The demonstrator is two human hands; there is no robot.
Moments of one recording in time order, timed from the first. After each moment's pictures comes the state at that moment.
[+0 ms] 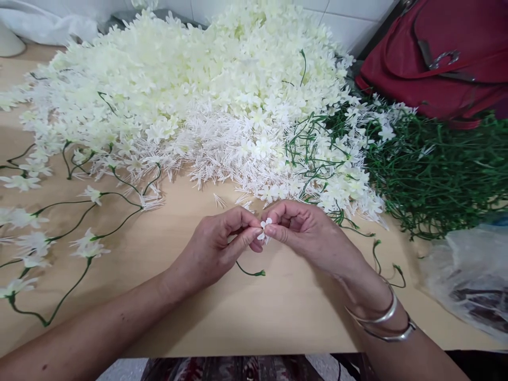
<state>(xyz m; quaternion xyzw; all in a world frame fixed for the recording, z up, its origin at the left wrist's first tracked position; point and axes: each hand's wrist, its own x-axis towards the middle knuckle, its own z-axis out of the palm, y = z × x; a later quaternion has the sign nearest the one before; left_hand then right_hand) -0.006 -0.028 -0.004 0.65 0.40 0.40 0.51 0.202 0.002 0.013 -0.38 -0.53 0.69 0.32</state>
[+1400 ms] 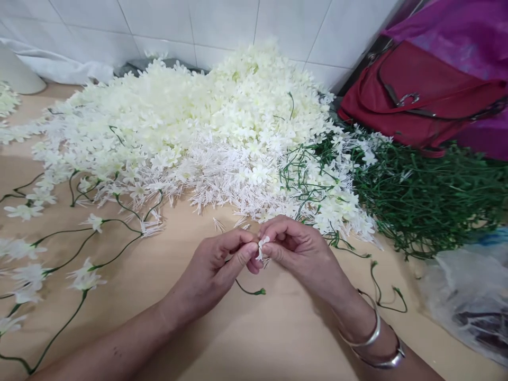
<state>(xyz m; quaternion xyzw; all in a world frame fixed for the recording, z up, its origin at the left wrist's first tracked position) -0.006 -0.022 0.008 0.59 0.40 0.39 0.58 0.191 0.002 0.008 -0.34 -0.54 0.65 0.41</state>
